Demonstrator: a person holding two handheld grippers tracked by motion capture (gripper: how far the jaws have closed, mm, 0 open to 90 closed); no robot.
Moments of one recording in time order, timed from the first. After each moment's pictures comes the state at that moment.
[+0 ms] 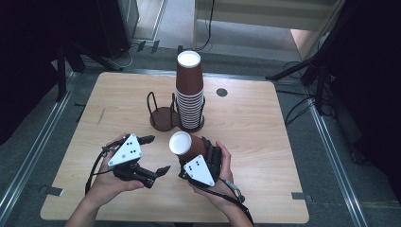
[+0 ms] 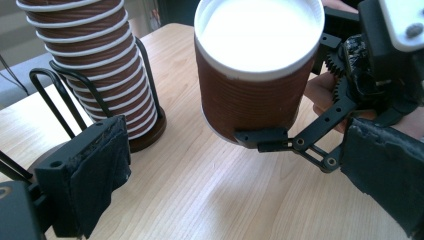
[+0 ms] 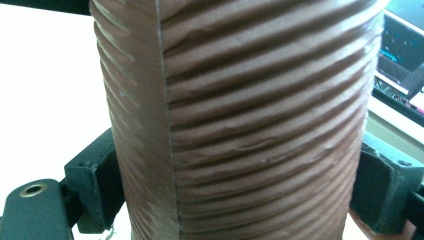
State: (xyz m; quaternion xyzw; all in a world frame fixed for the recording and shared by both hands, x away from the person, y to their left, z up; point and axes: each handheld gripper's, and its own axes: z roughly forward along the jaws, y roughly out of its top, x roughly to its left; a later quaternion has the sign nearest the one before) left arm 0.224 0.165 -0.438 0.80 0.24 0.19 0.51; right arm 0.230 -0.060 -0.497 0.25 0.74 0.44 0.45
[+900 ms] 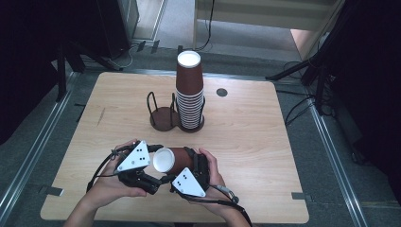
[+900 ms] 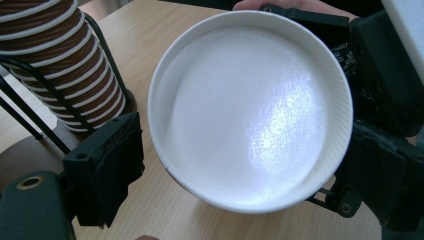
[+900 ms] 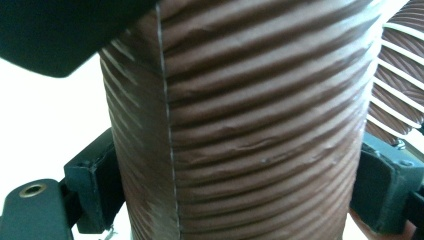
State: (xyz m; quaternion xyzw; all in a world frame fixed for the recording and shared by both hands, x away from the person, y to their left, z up) left arm 0.219 0.152 -0.443 0.84 0.21 0.15 0.48; right arm 0.212 -0.043 -0.513 0.14 0.77 0.47 0.40
